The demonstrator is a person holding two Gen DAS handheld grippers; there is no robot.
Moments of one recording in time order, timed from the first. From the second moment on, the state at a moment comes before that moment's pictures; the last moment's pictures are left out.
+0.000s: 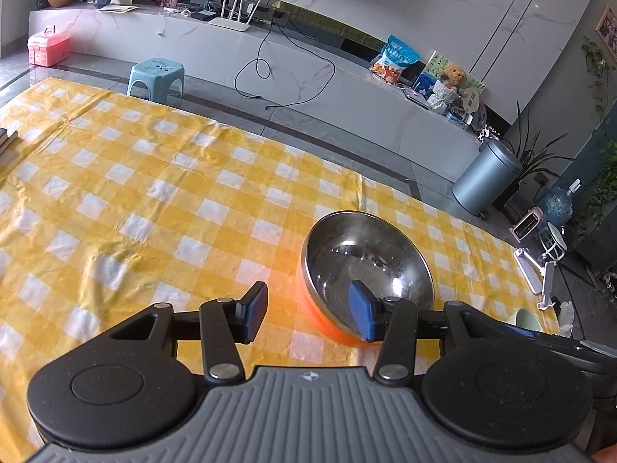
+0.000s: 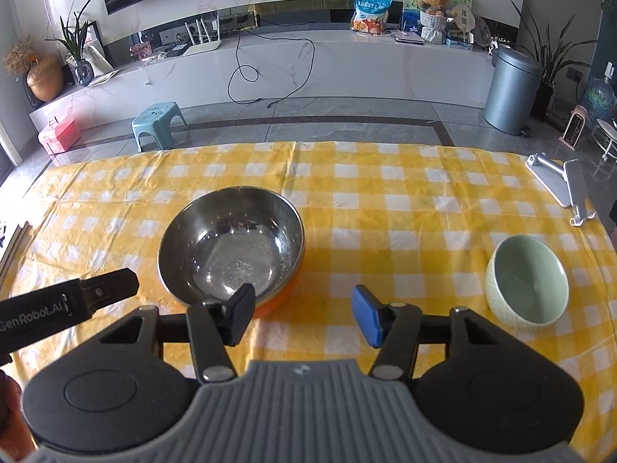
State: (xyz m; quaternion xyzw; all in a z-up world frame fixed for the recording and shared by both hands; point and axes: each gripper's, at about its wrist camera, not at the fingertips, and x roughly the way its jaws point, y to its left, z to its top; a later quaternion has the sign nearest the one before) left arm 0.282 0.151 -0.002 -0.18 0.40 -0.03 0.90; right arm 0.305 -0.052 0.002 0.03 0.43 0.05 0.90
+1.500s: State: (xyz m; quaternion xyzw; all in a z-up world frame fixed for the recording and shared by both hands) left arm 0.180 0.103 0.030 -0.14 0.45 -0.01 0.88; right arm 0.199 -0.085 0.014 0.10 0.46 0.07 0.88
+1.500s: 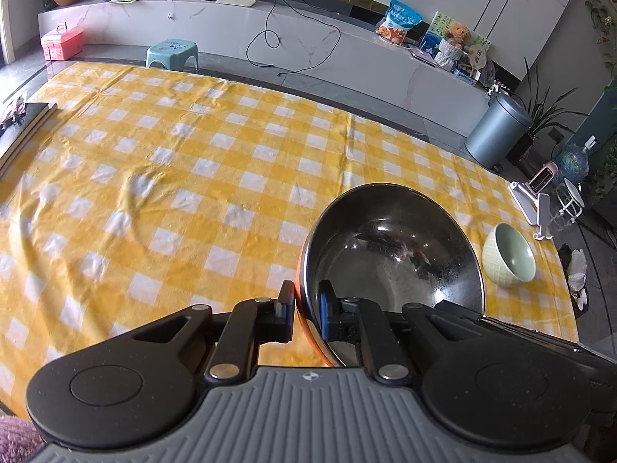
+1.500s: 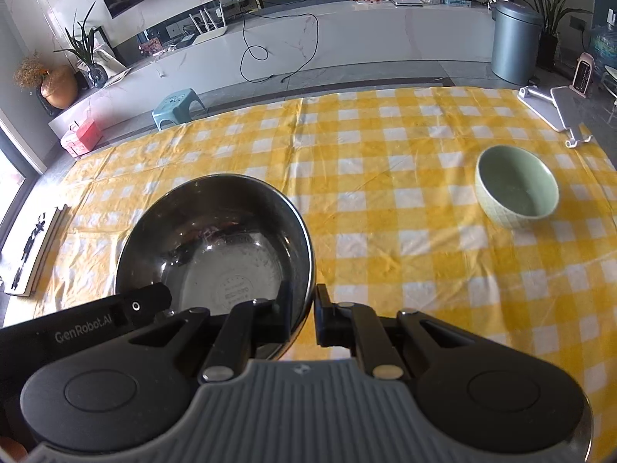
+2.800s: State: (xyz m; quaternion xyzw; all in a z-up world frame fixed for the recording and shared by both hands) left arm 0.095 -0.050 0.013 -0.10 0.48 -0.14 0.86; right arm 0.052 -0.270 0.012 0.23 0.40 -0.05 0.88
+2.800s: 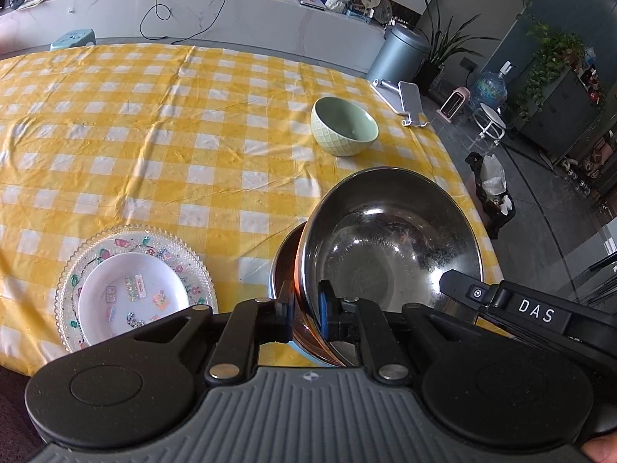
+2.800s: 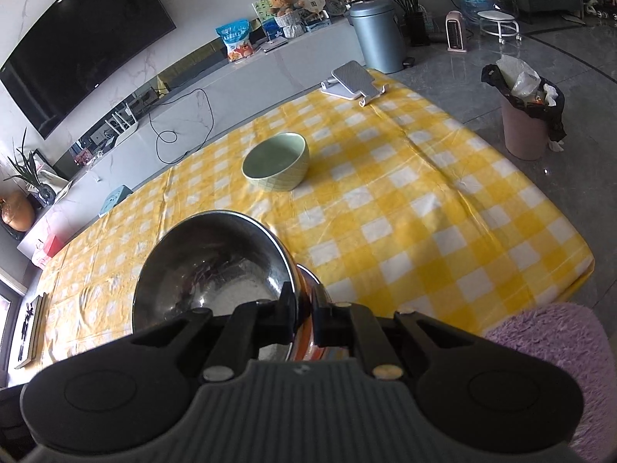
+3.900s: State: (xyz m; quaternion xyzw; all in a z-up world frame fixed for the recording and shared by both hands) left arm 0.112 -0.054 0.009 -0.09 0.49 -0.12 0.86; right arm 0.069 -0.275 -0.012 0.25 0.43 -0.06 0.87
